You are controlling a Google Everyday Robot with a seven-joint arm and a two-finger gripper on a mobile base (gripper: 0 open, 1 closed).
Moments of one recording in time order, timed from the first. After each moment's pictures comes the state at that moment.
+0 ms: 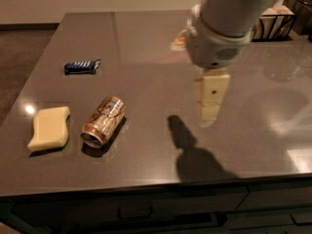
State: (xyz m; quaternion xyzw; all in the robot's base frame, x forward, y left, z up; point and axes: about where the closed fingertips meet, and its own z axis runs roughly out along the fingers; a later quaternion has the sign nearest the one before) arm 0.467 -0.072 0.961 -0.78 0.61 -0.03 0.15
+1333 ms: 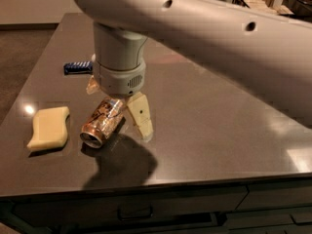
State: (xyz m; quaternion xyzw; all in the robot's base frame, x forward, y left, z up) arm 0.461 0.079 0.881 -0.93 0.37 0.01 0.08
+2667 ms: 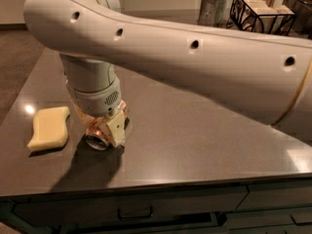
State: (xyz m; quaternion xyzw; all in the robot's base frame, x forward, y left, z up) arm 0.445 0.116 0.846 -0.96 0.29 0.00 0.03
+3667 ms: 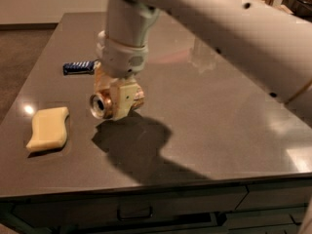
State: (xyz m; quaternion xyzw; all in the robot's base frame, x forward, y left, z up) arm 0.478 0.099 0.900 -0.90 0.40 0.13 0.12
